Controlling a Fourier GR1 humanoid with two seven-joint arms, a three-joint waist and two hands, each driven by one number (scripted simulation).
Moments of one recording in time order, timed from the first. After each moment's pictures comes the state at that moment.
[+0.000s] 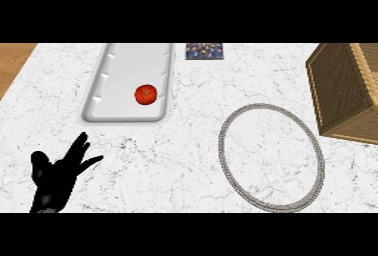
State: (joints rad) left arm 0.11 0.28 -0.06 -1.49 0.17 0.08 0.22; right arm -0.68 -0.43 -0.28 -2.00 0.53 0.18 0.98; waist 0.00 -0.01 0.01
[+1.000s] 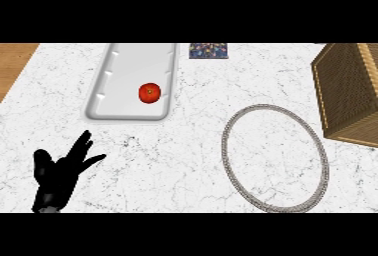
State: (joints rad) left arm 0.10 0.27 -0.06 -1.50 0.15 0.05 0.23; right arm -0.75 -0.64 -0.47 -1.34 0.45 0.12 0.56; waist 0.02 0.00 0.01
